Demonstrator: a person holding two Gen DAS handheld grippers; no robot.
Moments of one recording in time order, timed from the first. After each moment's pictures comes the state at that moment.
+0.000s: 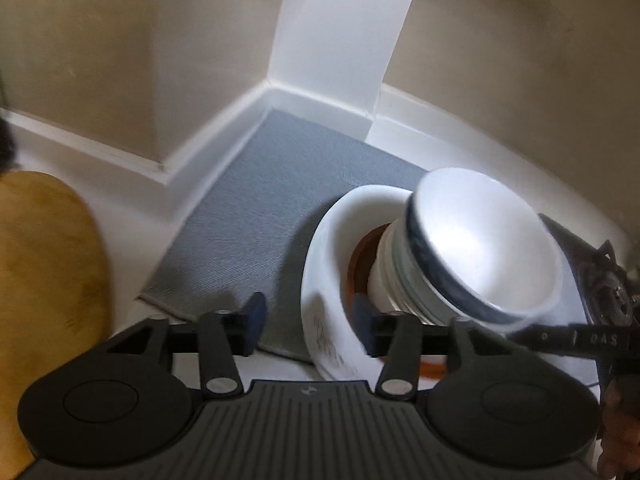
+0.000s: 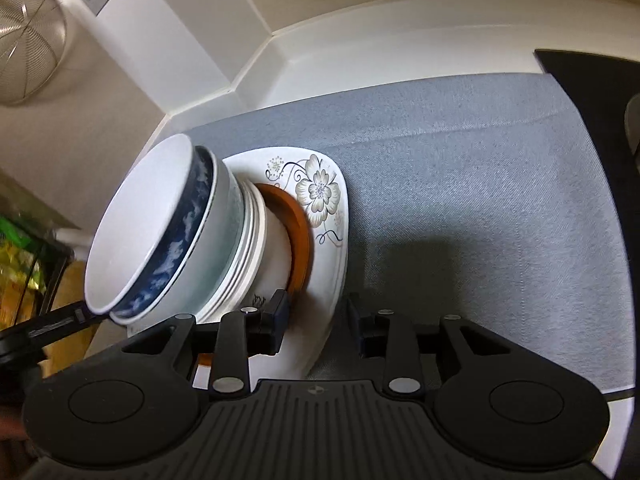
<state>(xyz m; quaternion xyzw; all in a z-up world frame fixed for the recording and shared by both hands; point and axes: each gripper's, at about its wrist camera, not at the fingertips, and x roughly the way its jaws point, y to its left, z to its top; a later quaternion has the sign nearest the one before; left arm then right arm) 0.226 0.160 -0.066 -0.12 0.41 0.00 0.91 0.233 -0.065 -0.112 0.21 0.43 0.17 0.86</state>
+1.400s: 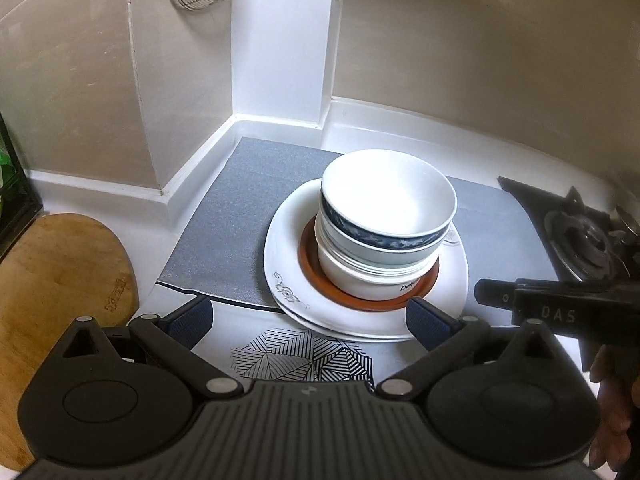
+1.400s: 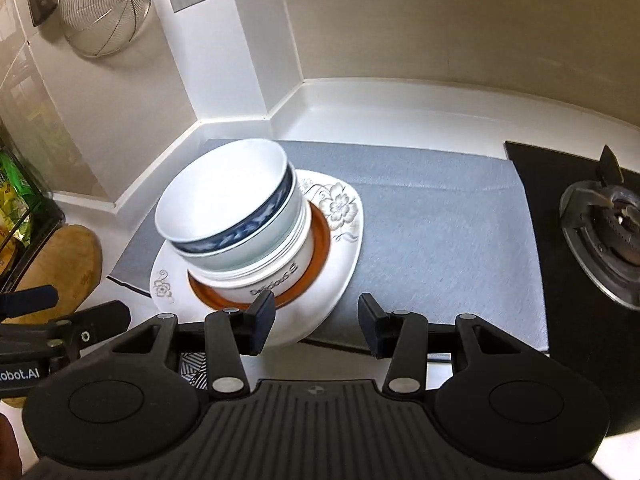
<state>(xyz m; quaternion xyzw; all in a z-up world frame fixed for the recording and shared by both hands) 0.160 0.110 -0.022 -0.03 0.38 -0.02 0.92 0.142 -0.037 -0.061 0.10 0.36 0.12 0.92</state>
